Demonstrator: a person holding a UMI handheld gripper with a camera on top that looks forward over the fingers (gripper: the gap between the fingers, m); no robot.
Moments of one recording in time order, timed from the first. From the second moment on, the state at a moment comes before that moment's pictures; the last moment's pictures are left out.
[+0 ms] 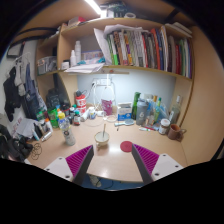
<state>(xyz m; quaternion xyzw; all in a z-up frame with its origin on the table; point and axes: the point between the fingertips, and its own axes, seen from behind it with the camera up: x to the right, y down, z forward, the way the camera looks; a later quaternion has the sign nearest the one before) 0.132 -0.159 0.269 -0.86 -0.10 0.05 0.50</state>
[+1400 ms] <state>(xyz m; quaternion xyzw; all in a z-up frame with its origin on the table) -0.213 0.052 0.082 -0.78 -0.12 0.07 0.61</state>
